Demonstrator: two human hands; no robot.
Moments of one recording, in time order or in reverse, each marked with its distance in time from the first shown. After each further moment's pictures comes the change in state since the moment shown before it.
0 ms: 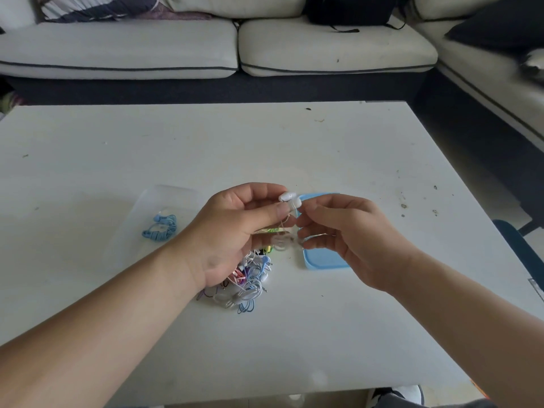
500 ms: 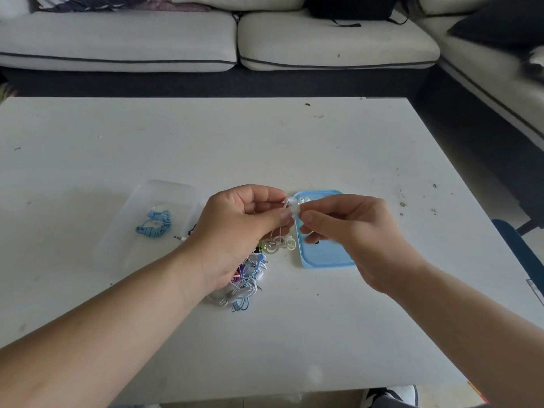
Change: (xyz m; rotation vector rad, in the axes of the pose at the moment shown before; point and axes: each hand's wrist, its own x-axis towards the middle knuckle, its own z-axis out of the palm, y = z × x) left_hand 0.005 -0.015 0.012 0.120 0.182 0.107; right_hand -0.004 0.008 -0.008 -0.146 0.084 -0.180
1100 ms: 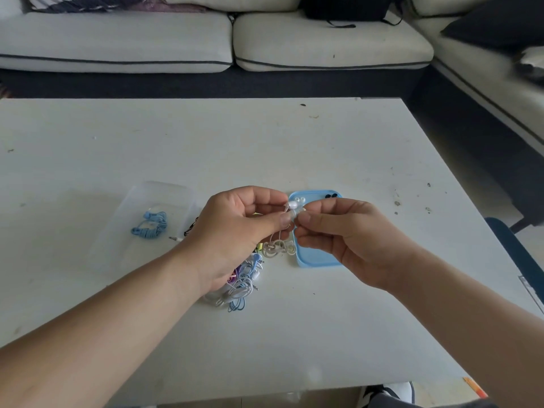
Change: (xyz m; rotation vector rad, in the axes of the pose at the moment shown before) left_hand -0.001 0.000 0.002 0.042 -0.069 0.011; right_hand 0.004 -0.004 -0.008 0.271 -0.186 0.219
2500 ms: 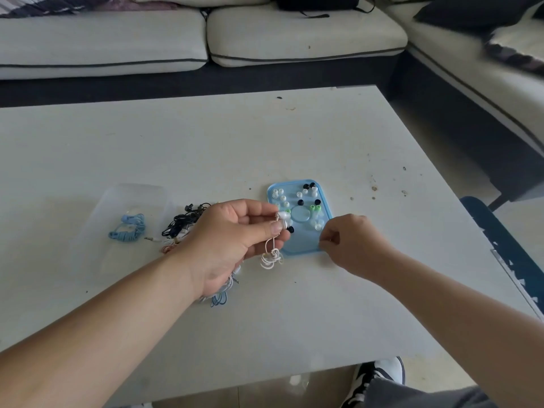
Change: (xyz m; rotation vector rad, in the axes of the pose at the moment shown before) left_hand -0.005 -0.013 0.021 -0.119 -0.081 -0.209; right_hand 0.007 0.047 -0.068 -1.275 0.346 -0.030
